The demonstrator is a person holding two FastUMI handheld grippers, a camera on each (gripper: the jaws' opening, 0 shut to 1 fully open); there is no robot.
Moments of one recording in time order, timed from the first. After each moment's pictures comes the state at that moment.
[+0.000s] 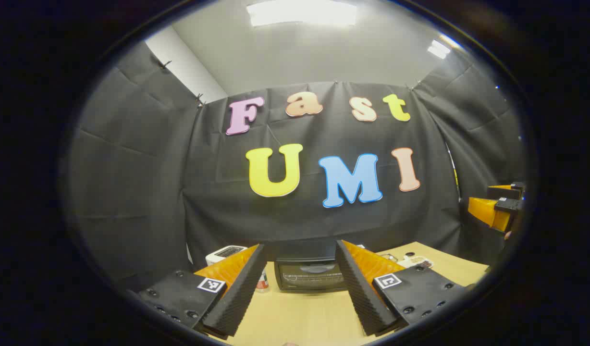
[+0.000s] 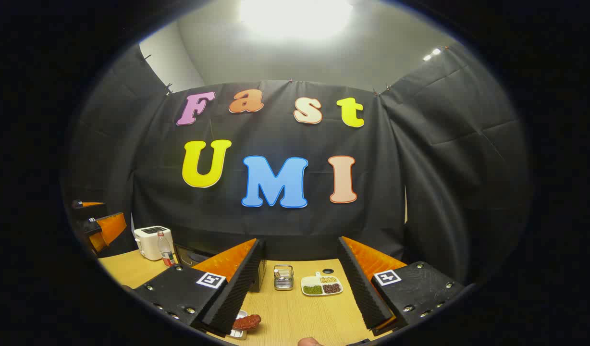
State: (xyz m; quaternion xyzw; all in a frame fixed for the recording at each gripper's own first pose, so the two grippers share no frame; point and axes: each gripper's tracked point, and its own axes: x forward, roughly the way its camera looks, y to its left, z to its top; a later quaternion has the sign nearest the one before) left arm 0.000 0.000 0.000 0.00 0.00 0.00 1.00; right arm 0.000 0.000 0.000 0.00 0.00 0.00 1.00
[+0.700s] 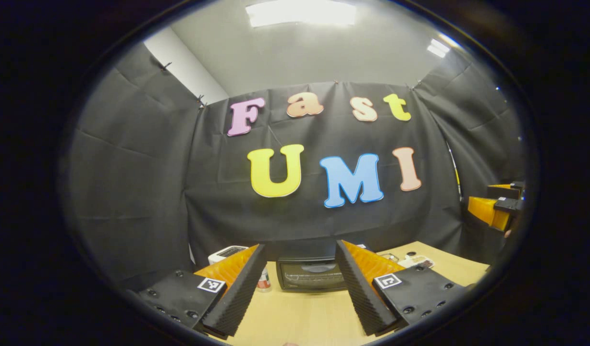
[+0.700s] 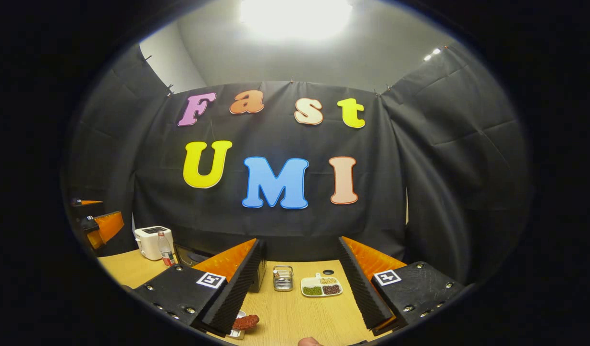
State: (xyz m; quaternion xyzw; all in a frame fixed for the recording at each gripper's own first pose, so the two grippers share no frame) left arm -0.005 0.000 0.000 0.00 0.00 0.01 1.00; right arm 0.003 -0.003 -0.001 0.00 -0.01 0.01 1.00
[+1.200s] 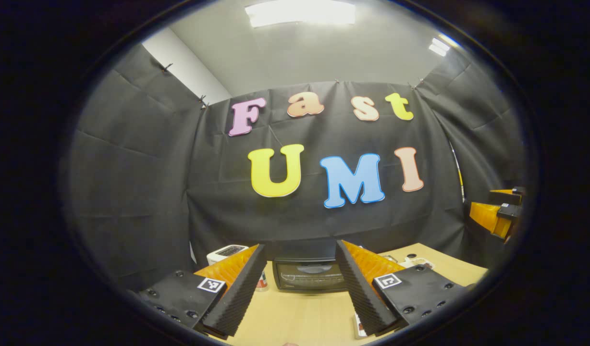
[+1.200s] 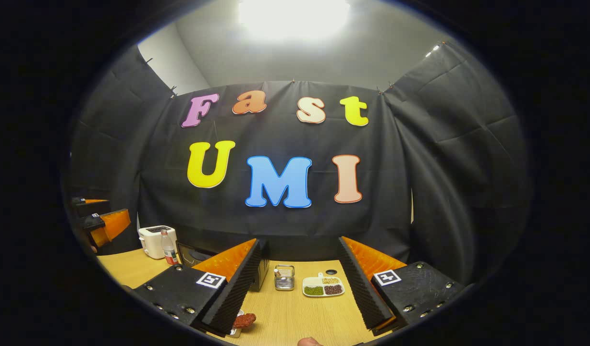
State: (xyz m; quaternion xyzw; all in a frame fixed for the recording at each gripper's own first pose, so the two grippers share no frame) left arm -0.001 -0.028 0.001 0.00 0.00 0.02 1.00; right arm 0.008 -0.015 -0.012 0.01 0.00 0.04 1.00
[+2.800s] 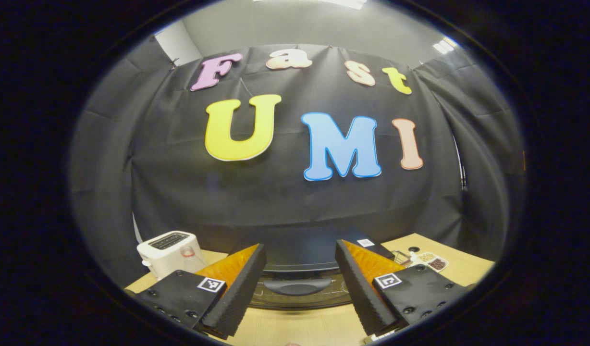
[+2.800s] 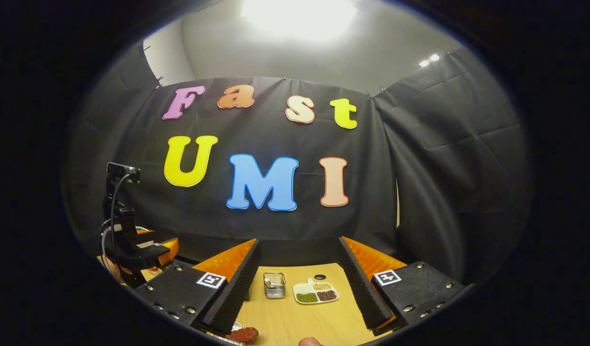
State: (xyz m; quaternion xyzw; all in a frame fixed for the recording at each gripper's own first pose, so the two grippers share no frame) left arm 0.249 -0.051 -0.133 -0.03 0.08 -0.08 0.99; right arm 0.053 0.008 -0.008 -0.02 -0.01 -0.06 1.00
